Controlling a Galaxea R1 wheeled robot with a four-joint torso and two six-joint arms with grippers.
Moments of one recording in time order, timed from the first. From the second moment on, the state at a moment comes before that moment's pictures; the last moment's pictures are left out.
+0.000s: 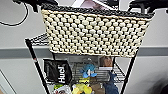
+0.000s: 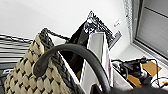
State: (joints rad) left arm -0.81 2.08 -1.28 -0.86 0.71 -0.43; right arm 0.72 2.10 -1.15 0.46 -0.38 0.92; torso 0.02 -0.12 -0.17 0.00
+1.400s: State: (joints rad) left arm -0.66 2.37 -1.73 -0.66 0.77 -0.42; right arm 0.61 2.39 -1.64 0.45 -0.52 0.69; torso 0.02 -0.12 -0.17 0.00
